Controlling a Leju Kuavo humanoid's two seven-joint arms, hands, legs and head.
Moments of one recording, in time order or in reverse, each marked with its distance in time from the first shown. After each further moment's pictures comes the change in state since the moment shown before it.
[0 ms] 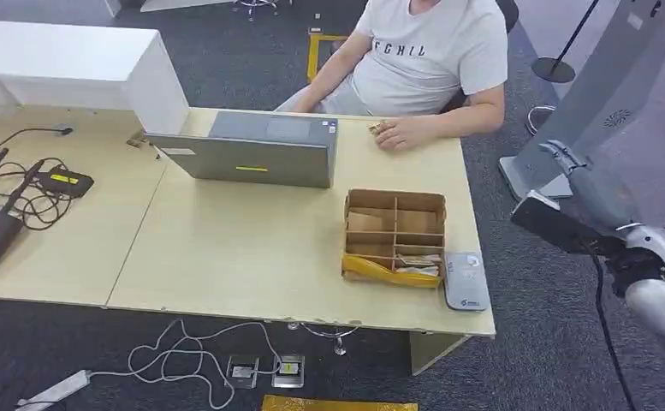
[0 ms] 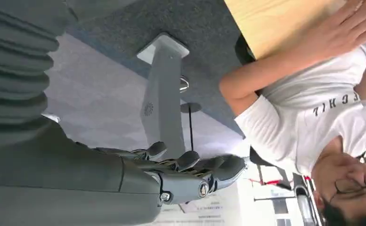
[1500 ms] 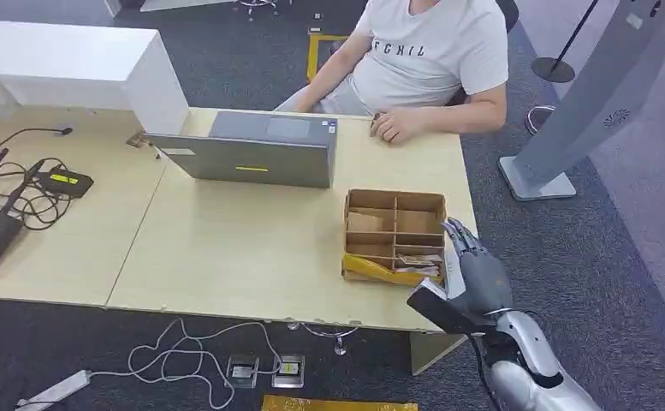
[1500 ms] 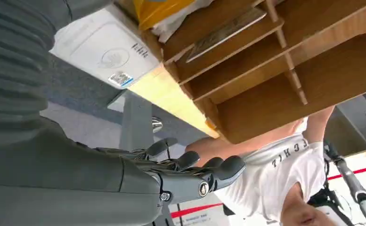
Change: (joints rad) left arm -0.010 -0.040 0.001 0.000 0.039 0.054 0.039; right arm 0.226 0.370 0.145 0.169 0.226 -0.359 -0.063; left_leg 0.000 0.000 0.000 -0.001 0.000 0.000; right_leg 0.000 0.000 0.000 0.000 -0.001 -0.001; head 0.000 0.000
